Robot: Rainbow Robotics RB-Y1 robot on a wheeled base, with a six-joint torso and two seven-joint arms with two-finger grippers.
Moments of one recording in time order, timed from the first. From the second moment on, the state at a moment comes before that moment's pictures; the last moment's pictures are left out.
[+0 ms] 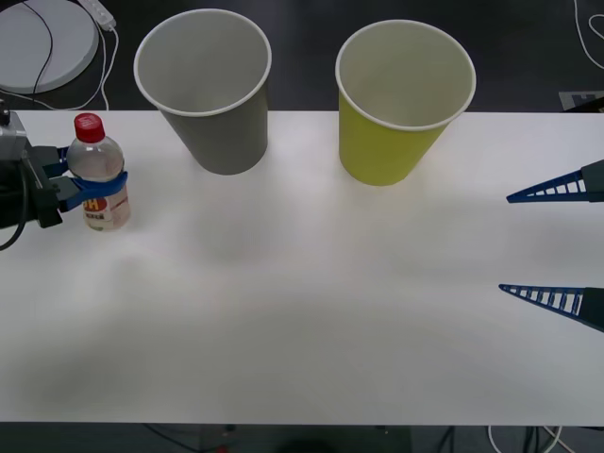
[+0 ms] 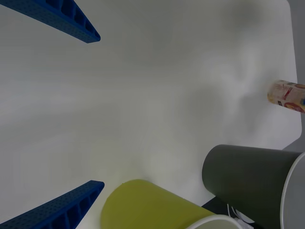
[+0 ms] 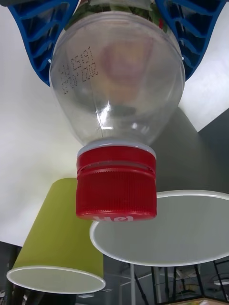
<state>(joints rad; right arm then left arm) 0.24 -1.09 -0.36 -2.10 1.22 -1.14 -0.26 -0.17 1.07 -0.11 -1.47 -0.86 -0.86 -0.04</state>
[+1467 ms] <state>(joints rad) 0.24 -1.09 -0.36 -2.10 1.22 -1.14 -0.26 -0.33 1.32 0.06 -1.64 -1.26 -1.08 0.67</state>
